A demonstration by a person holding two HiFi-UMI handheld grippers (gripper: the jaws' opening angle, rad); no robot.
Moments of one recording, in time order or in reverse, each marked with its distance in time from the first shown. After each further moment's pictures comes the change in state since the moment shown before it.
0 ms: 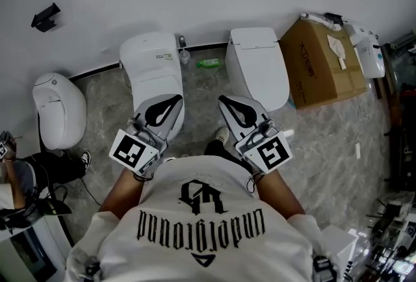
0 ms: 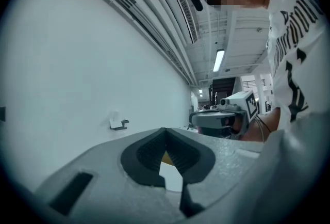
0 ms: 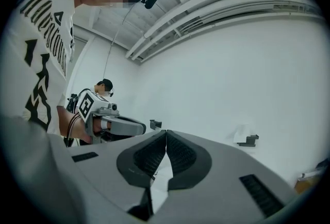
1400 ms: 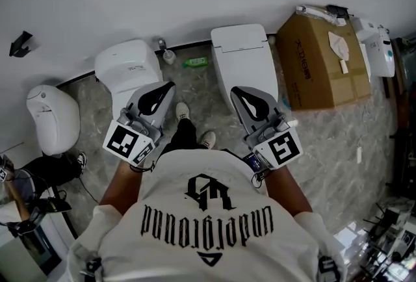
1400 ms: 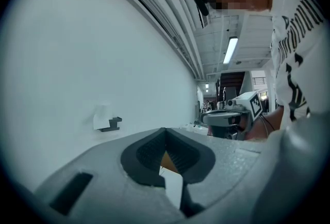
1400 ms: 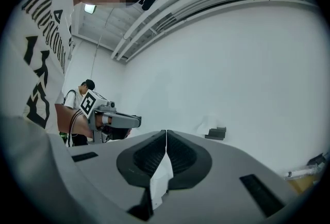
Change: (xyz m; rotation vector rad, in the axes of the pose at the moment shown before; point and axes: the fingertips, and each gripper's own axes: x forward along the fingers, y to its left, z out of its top) left arm 0.271 0.026 -0.022 -0.025 0.065 0.046; right arm -0.065 -0.285 -0.065 0.065 0.023 -0.051
